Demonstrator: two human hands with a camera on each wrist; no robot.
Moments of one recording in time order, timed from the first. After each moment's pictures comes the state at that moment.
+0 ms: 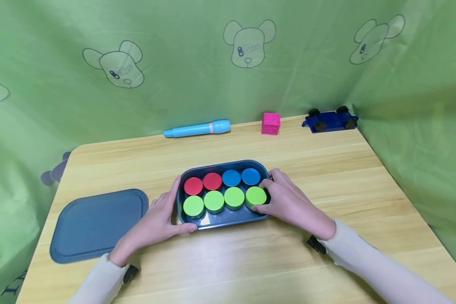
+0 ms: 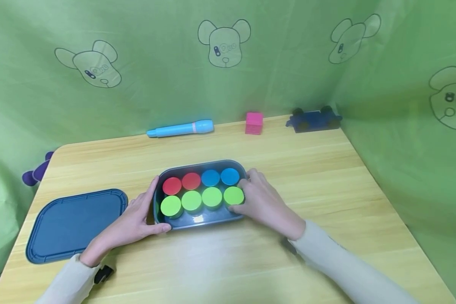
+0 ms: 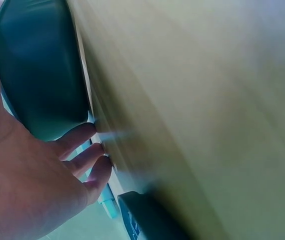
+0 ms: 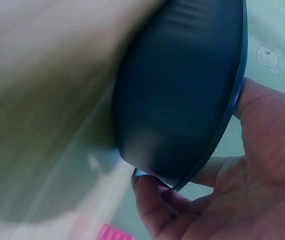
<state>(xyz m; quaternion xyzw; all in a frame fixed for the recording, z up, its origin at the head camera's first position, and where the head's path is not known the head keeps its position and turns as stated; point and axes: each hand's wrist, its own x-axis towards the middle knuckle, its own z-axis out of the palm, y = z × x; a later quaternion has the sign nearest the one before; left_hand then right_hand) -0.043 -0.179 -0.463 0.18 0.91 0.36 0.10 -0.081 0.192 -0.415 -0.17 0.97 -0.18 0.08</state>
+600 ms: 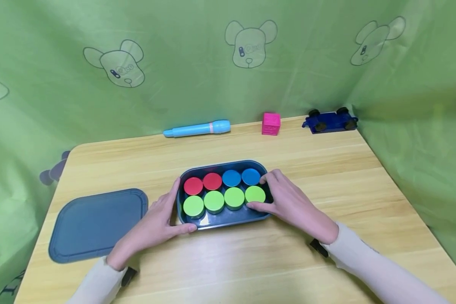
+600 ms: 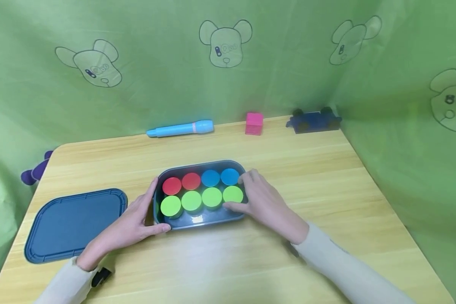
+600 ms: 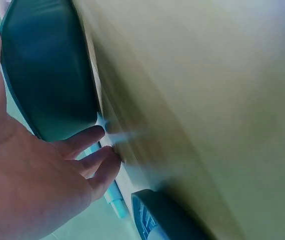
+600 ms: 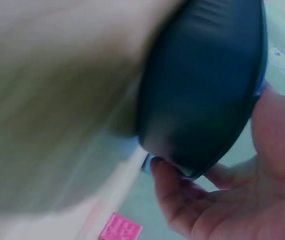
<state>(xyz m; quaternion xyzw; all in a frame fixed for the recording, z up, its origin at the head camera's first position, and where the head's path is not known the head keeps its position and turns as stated) -0.037 -0.180 -0.458 0.18 0.91 0.36 0.11 -0.079 0.198 -0.420 -0.17 0.96 -0.23 0.07</state>
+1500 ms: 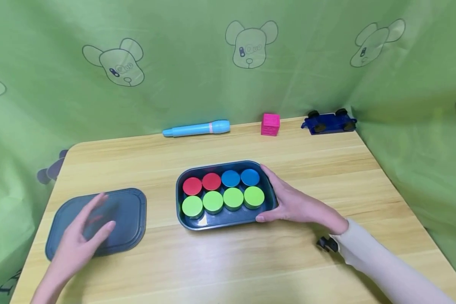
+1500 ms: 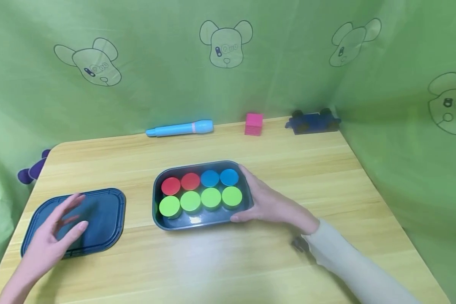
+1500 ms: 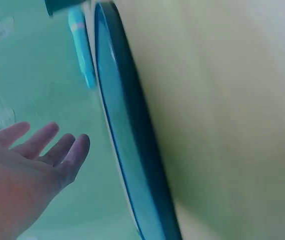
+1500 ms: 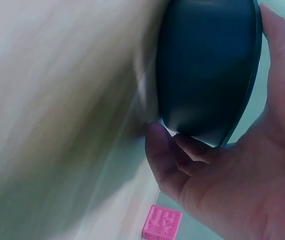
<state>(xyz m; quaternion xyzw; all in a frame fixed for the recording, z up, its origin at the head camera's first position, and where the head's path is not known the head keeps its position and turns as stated) 0.026 -0.305 -0.440 0.04 0.90 0.42 -0.04 -0.095 0.233 -0.431 -0.23 0.86 -0.40 0.23</state>
